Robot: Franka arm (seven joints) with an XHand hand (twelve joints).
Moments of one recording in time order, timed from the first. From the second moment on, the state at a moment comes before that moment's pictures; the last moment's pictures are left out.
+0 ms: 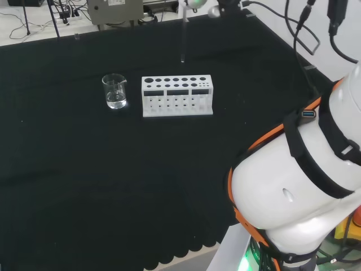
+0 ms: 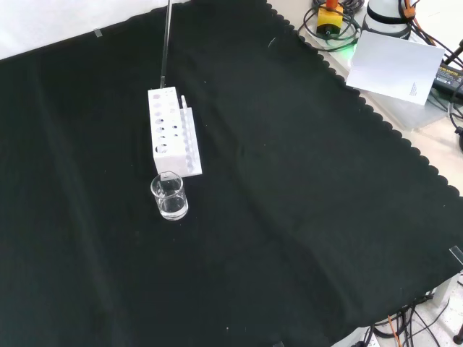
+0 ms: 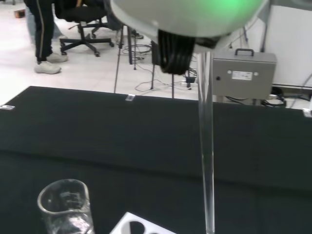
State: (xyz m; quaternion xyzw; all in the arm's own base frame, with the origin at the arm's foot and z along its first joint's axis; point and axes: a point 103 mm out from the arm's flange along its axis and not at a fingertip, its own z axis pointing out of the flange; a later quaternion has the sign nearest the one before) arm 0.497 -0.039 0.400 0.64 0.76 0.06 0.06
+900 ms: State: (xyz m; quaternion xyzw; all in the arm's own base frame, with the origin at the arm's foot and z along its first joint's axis) arm 0.553 0.055 0.396 0.56 0.82 0.08 0.04
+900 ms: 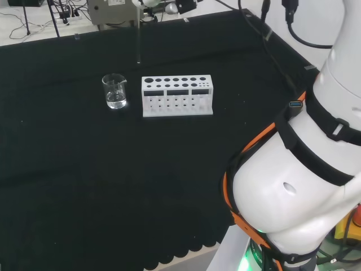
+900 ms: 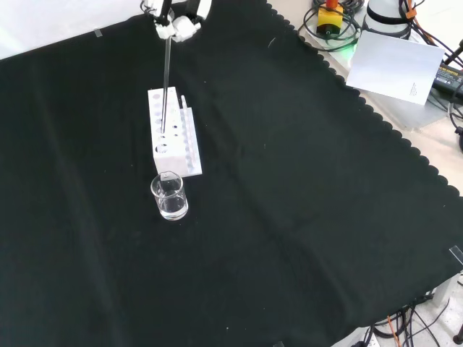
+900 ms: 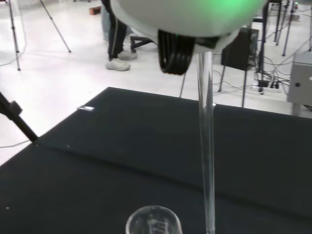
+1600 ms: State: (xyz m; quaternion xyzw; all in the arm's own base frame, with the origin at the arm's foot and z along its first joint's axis) arm 0.573 0.103 0.390 0.51 0.86 0.08 0.03
